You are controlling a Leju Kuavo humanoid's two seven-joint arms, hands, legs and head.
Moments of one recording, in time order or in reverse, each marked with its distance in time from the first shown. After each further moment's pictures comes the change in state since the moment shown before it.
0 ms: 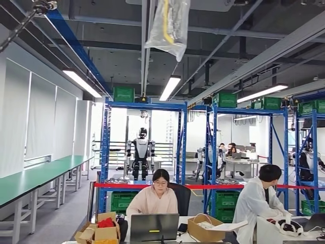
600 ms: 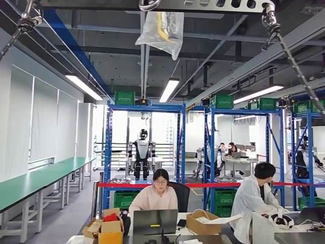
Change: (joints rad) left arm -0.001 0.003 -0.008 0.002 0.016 0.013 0.000; right arm -0.144 0.010 -0.034 0.709 0.175 -0.192 0.006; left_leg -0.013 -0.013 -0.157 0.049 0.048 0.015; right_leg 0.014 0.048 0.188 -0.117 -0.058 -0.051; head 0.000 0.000
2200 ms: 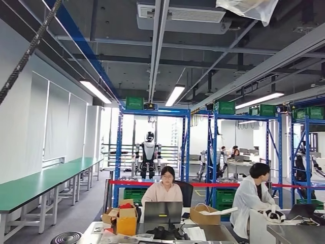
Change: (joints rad) left arm 0.000 -0.012 -0.004 0.000 0.081 0.027 0.074; right arm -0.020 0.020 -0.011 0.554 0.128 -0.072 0.684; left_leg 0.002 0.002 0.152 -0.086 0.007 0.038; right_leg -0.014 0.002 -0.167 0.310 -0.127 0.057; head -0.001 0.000
